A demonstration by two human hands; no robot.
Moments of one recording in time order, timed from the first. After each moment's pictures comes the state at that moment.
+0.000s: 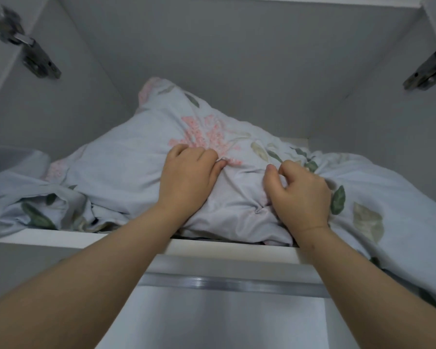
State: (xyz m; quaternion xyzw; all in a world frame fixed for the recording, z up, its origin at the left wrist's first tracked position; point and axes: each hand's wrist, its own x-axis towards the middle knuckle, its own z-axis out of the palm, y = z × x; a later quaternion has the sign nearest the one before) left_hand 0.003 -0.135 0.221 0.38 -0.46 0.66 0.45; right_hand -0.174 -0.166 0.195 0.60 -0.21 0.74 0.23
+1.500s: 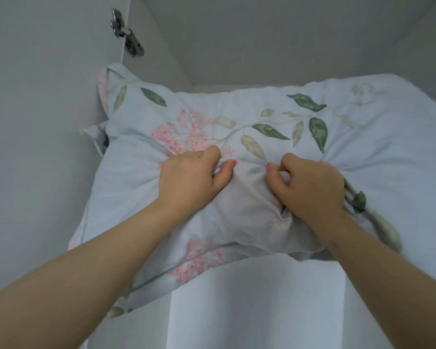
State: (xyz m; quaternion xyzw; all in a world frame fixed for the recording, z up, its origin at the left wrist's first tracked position) left_hand -0.002 0.052 0.097 0.49 -0.45 0.64 0.40; right_hand -0.174 -0.035 0.100 0.66 -0.16 0.64 0.35
